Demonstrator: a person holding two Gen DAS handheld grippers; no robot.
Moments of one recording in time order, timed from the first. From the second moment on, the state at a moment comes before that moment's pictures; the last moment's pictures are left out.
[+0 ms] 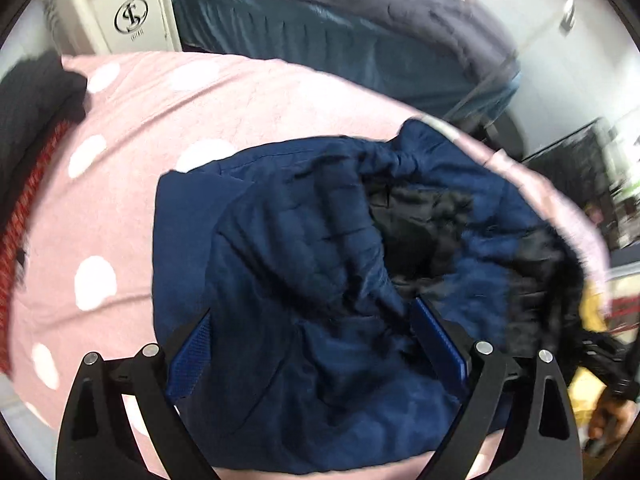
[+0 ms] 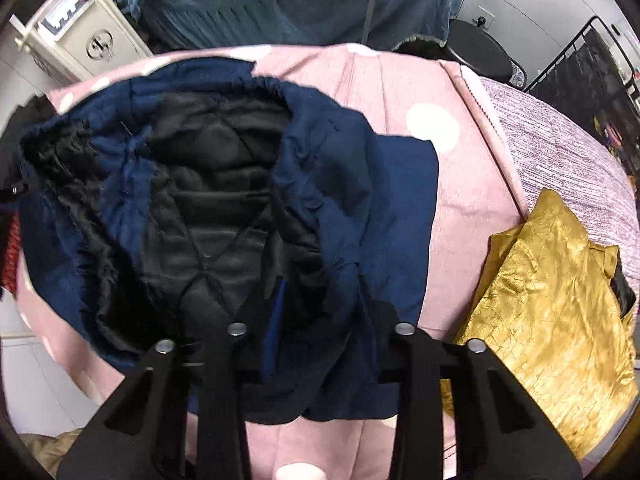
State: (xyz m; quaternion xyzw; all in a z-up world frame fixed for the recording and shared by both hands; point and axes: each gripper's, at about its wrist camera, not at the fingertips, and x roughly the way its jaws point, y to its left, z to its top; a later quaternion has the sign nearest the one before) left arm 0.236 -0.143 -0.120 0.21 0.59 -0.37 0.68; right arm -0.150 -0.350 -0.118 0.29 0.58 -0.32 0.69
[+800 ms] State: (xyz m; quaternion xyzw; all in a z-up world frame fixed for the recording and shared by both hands) left arm 0.231 -0.164 -0.068 0.30 0.43 -0.41 0.75; right arm -0.069 -0.492 -0.139 0.37 0.49 -0.39 0.68
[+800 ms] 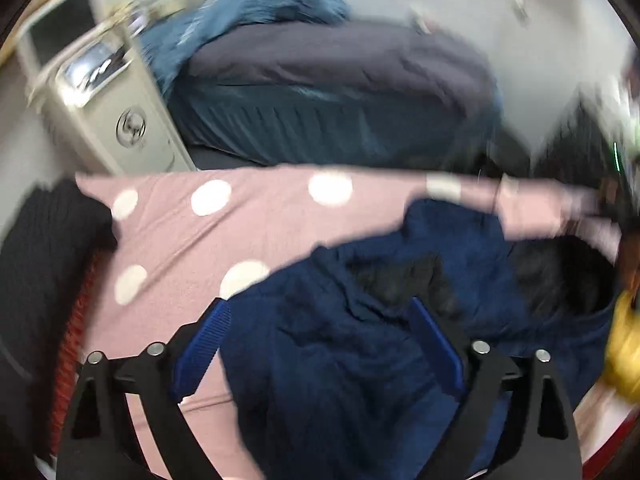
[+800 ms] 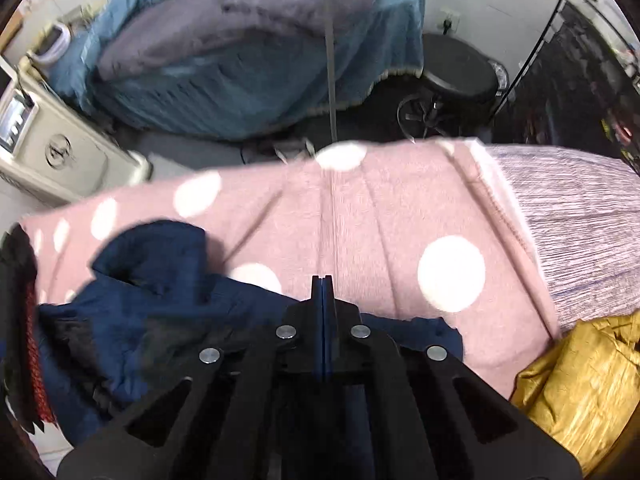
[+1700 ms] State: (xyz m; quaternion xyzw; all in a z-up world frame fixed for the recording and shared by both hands) left arm 0.205 -0.076 -0.118 0.26 0.50 -0.41 0.72; right arm -0.209 -0.348 -0.109 0.33 0.48 -0.31 0.75
